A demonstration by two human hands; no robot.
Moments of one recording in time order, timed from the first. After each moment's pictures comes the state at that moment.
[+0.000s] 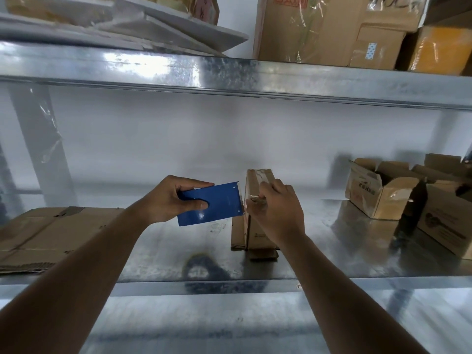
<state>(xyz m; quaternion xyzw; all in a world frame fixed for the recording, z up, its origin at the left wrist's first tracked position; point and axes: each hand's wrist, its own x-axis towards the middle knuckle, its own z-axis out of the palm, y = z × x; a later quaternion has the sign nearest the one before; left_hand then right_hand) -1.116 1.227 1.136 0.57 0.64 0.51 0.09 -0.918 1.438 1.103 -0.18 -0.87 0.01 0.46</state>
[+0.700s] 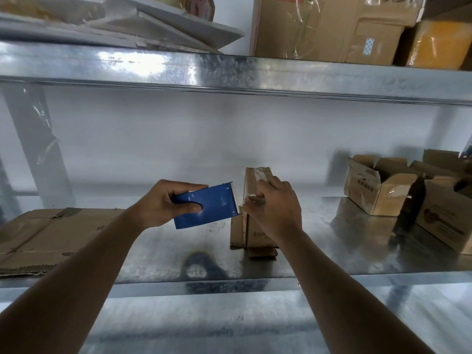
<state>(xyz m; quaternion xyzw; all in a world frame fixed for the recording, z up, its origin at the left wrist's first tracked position) -1.117 1.219 1.127 0.56 0.63 0.53 0.09 -0.924 1.439 1.106 -0.19 -0.87 0.03 0.46</state>
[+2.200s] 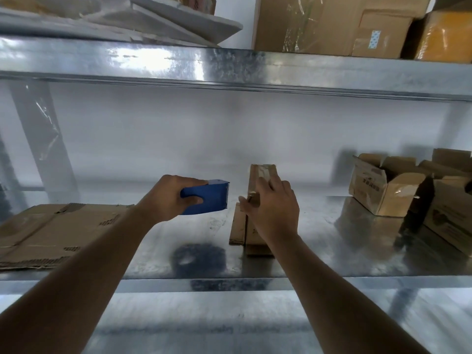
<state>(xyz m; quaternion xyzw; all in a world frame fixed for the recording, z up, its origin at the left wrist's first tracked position) -1.114 1.233 1.131 0.53 0.76 0.35 -0.11 -0.931 1.431 1.098 -0.22 -0.84 -0.04 0.49</state>
